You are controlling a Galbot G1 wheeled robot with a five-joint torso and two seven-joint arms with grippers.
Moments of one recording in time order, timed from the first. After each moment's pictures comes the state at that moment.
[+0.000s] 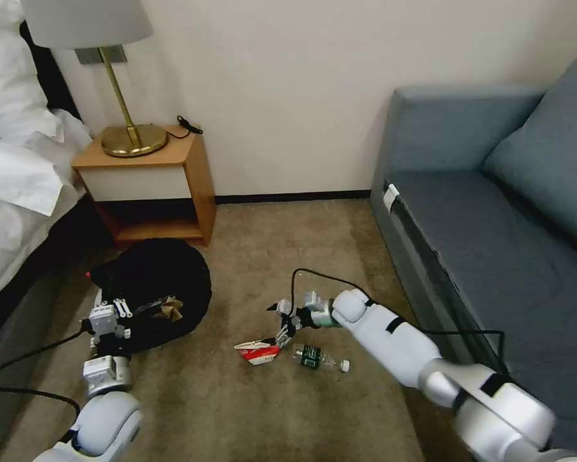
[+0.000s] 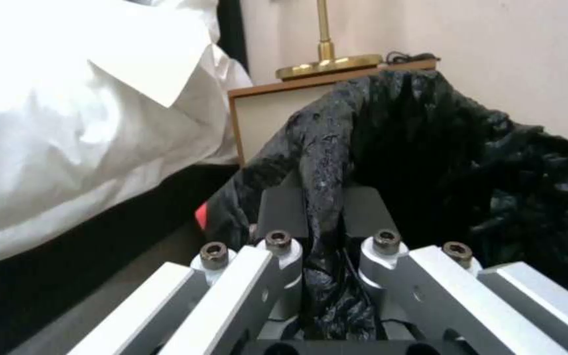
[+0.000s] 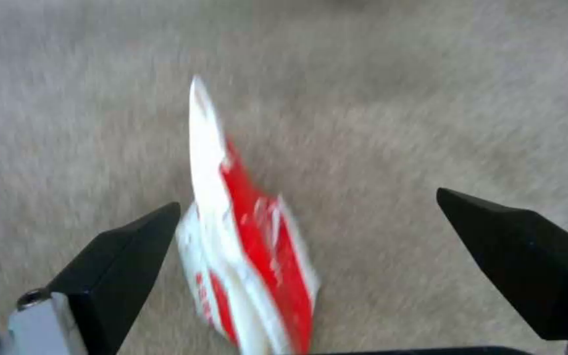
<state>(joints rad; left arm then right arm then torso) 1.46 -0.90 -0.37 -1.77 -0.35 -0.37 -0.70 -0.46 1.45 -0.32 0.62 -0.05 0.21 -0.80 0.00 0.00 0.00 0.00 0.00</state>
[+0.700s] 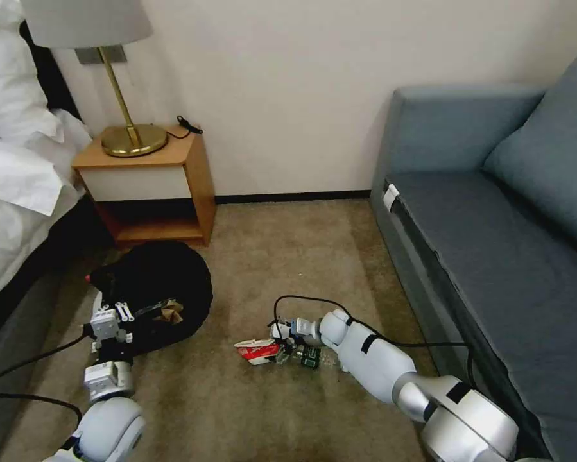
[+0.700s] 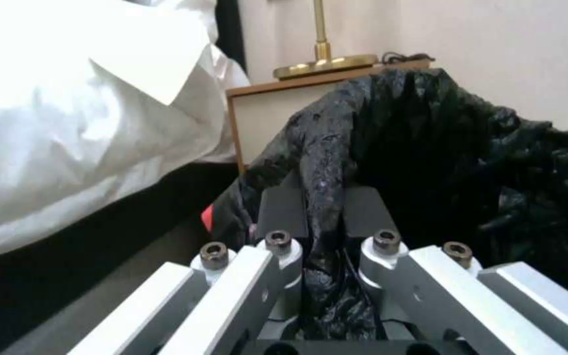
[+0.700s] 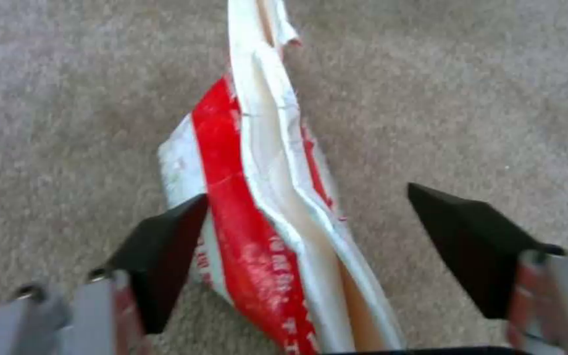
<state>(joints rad) 1.49 -0.91 -0.38 -1.78 -0.32 -0.38 -0.70 -0.50 1.51 -0.31 0.54 -0.29 0.24 -0.64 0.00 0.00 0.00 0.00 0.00</state>
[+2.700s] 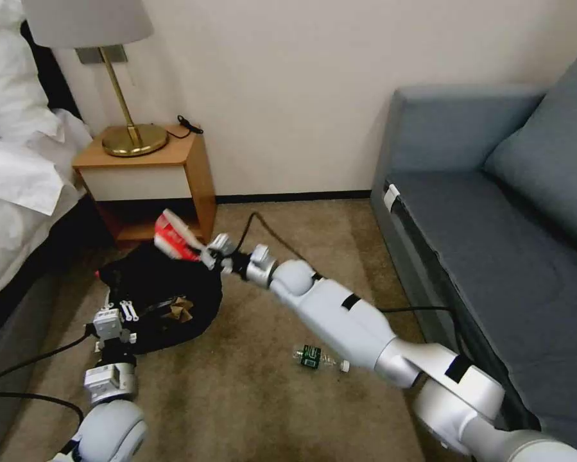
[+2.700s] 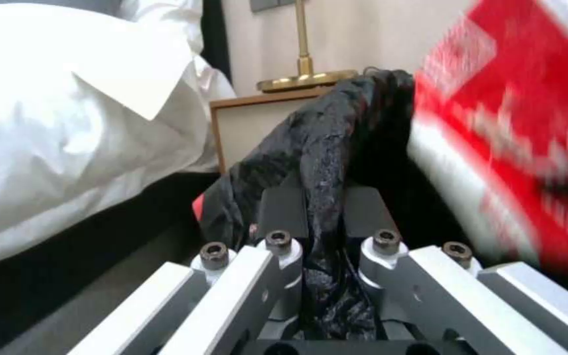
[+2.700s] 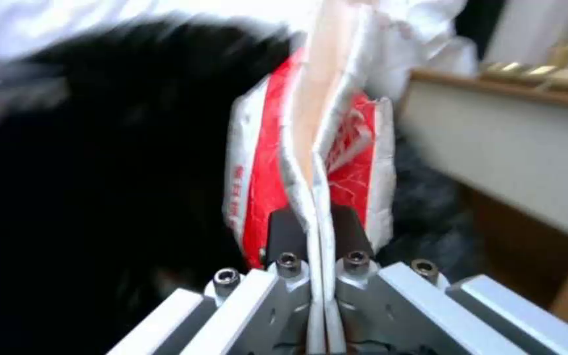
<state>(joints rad) 1.51 -0.89 -0.36 -1.84 -0.33 -0.38 -0.71 -0.41 1.56 -0.49 0.95 0.38 0.28 -0.44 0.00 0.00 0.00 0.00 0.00</state>
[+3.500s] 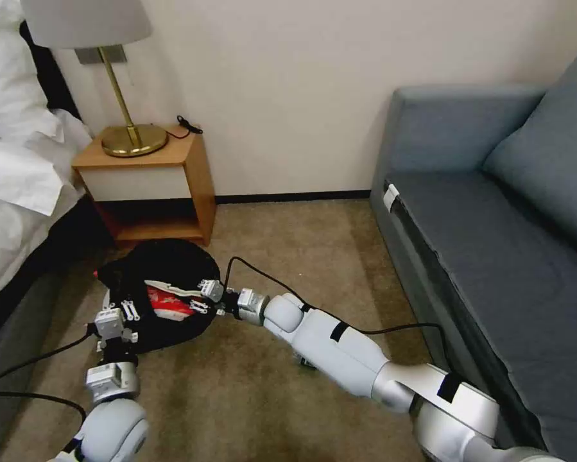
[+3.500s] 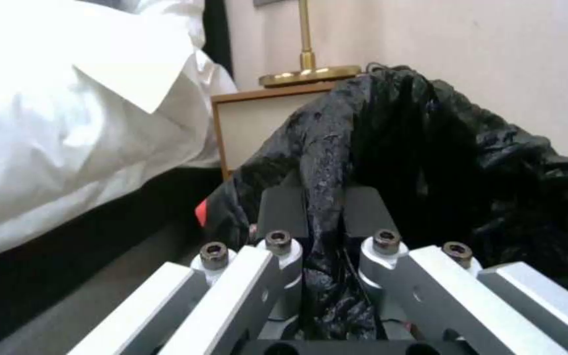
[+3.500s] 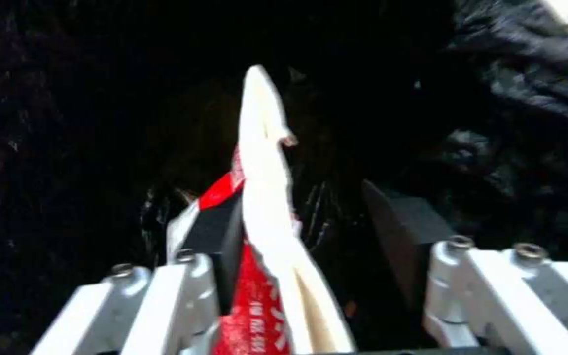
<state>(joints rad) 1.50 -0.90 -0.36 -1.82 -0.34 -0.38 -0.71 -0.45 1.55 -0.54 0.92 0.23 0.34 -0.35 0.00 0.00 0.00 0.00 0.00</state>
